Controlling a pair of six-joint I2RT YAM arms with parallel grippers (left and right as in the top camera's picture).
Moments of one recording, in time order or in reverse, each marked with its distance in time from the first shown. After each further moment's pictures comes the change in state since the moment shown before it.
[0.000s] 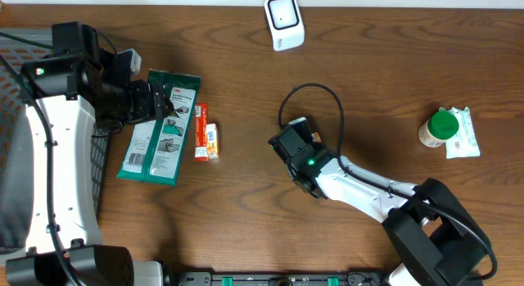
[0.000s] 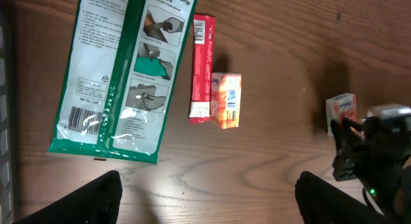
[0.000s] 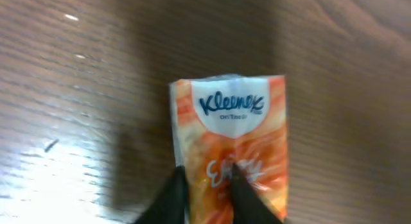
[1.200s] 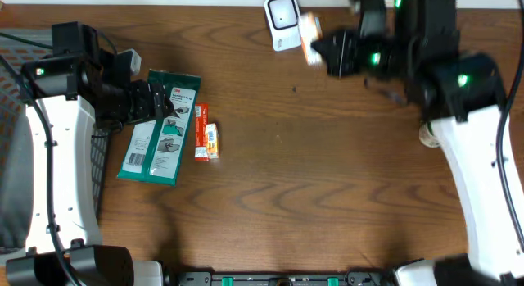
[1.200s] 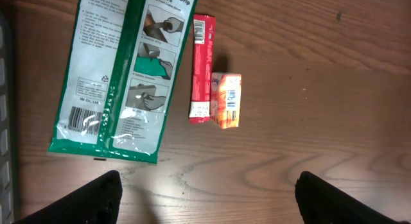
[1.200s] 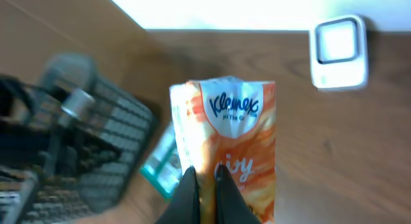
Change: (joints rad) left arm 0.000 0.000 0.000 0.001 0.000 0.000; right arm -0.426 -0.119 1.088 -0.589 -0.918 0.034
